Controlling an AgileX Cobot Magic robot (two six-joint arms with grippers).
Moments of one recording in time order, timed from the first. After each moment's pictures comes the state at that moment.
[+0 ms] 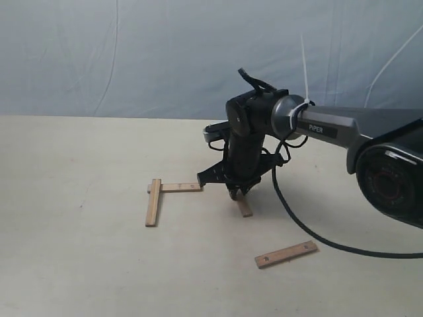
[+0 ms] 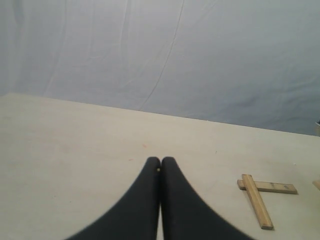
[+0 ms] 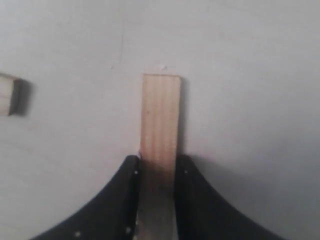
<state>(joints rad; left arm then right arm) -0.05 0.00 0.00 0.11 0.13 -0.25 0.56 2.43 -1.95 -0.09 0.97 0.23</state>
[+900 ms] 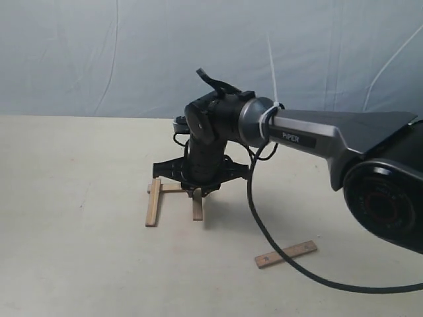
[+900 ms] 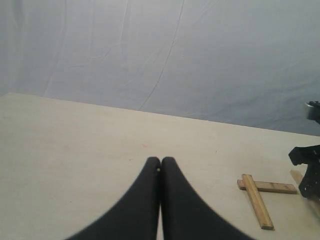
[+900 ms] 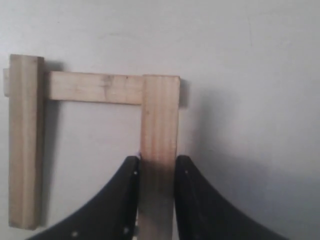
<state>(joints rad) -0.05 0.00 0.00 0.11 0.13 -0.25 0.72 2.37 -1.94 -0.10 0.90 0.63</state>
